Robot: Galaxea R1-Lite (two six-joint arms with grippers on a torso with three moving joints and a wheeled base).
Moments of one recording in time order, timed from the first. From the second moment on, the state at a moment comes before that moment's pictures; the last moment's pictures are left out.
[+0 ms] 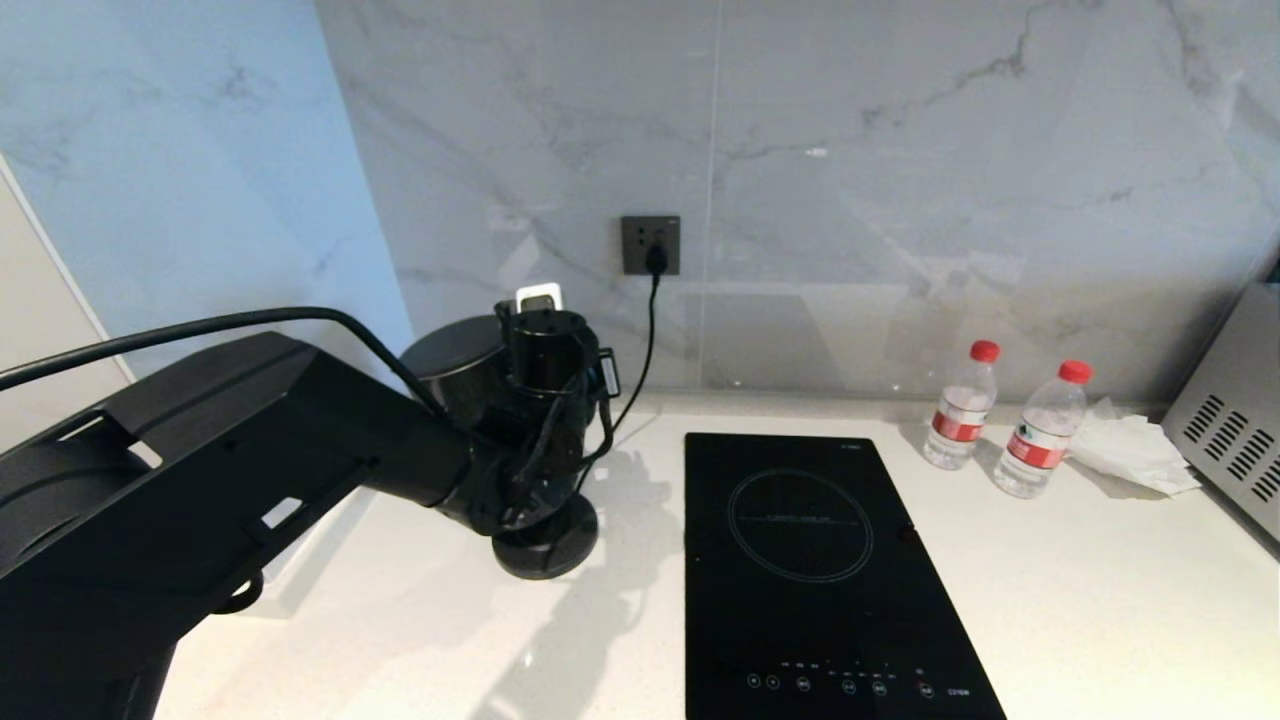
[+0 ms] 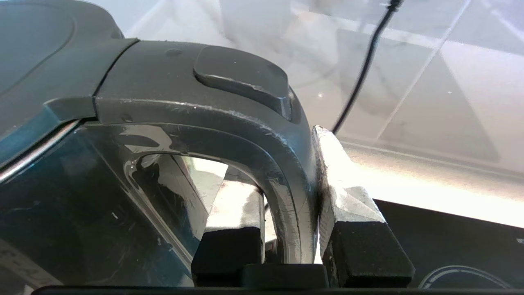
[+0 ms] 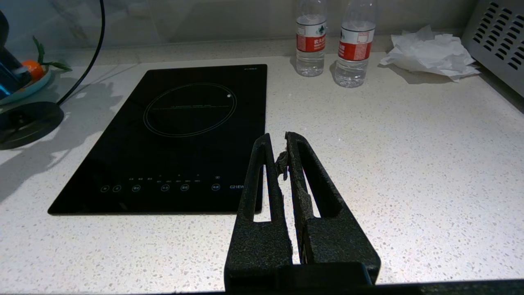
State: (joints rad) left arm -0.56 2.23 -1.33 -0.84 0.58 -0.20; right arm 0.00 0.00 0.00 0.00 -0.01 0.03
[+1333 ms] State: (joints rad) left arm -0.45 2.05 -0.94 -1.11 0.52 -0.13; right arm 0.00 0.00 0.00 0.00 -0.01 0.03
